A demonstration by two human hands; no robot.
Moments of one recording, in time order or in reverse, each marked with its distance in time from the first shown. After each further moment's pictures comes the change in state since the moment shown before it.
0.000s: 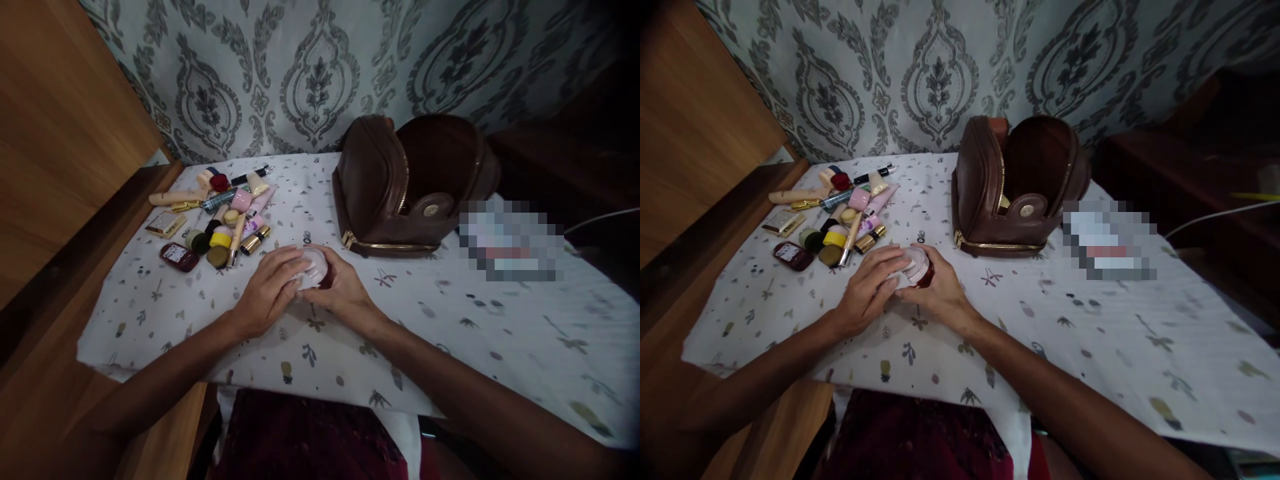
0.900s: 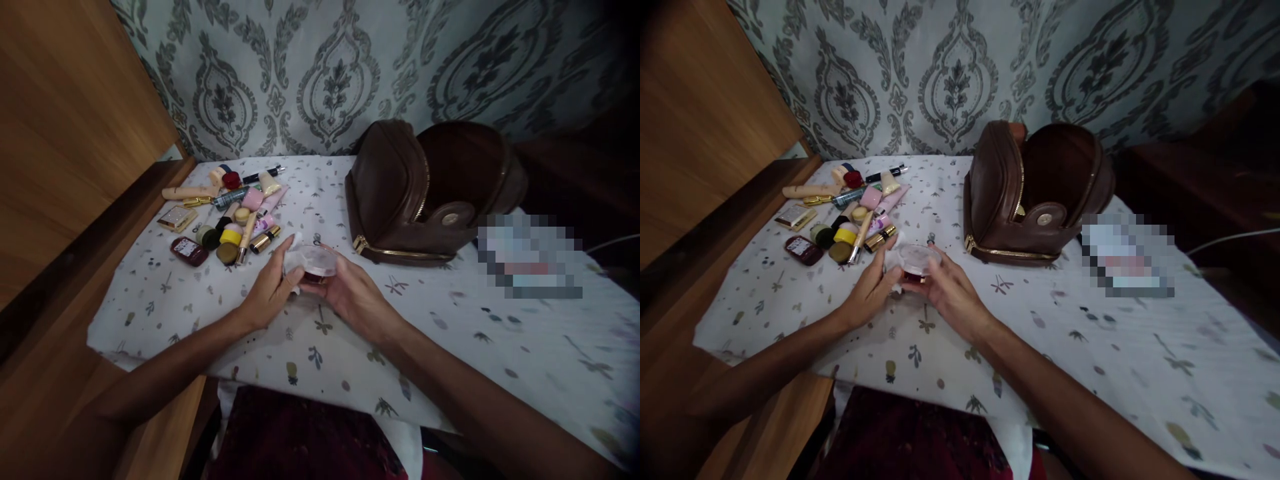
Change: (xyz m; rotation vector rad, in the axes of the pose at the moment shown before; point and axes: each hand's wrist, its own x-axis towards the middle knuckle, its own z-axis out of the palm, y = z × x) left_hand -0.006 -0.006 0.005 -0.328 0.004 -0.525; right_hand -0.004 -0.009 0.002 0.446 -0.087 0.204
